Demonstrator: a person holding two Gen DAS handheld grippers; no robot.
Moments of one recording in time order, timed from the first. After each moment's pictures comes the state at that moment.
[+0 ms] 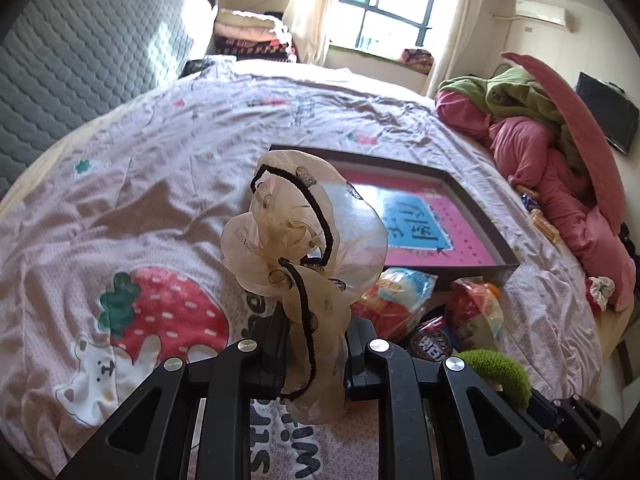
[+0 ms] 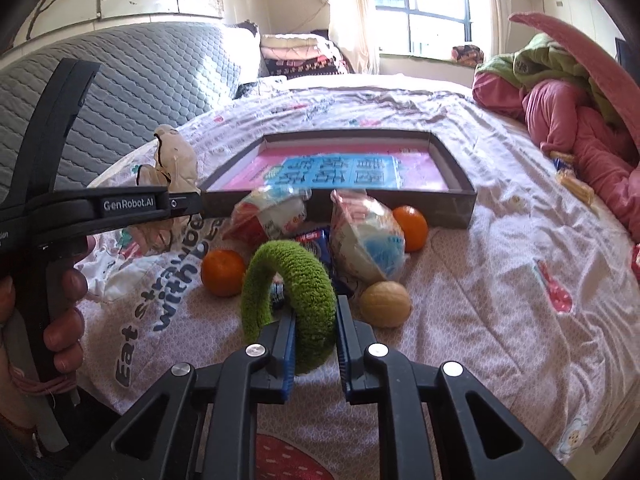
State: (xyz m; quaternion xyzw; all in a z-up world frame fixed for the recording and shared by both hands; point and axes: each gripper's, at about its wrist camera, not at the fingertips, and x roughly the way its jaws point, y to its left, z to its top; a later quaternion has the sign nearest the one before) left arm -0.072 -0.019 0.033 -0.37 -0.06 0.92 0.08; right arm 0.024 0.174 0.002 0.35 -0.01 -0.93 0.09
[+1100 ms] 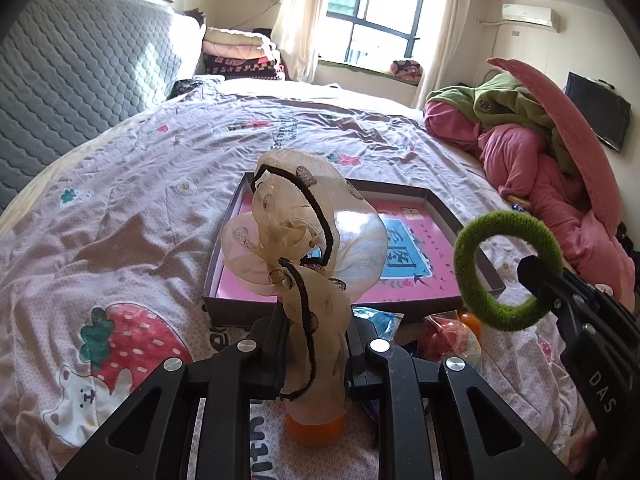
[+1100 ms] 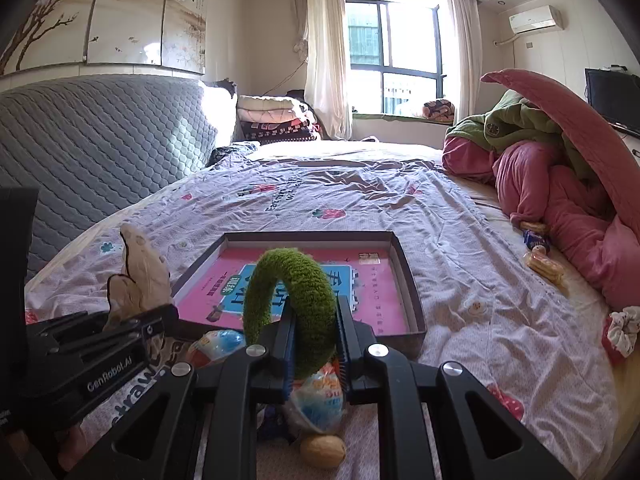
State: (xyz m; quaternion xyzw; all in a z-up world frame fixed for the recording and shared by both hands) left arm -0.088 0.011 0.045 -0.35 -0.06 0.93 0.09; right arm -0.033 0.198 0.063 0.26 -0.01 -0.97 0.04
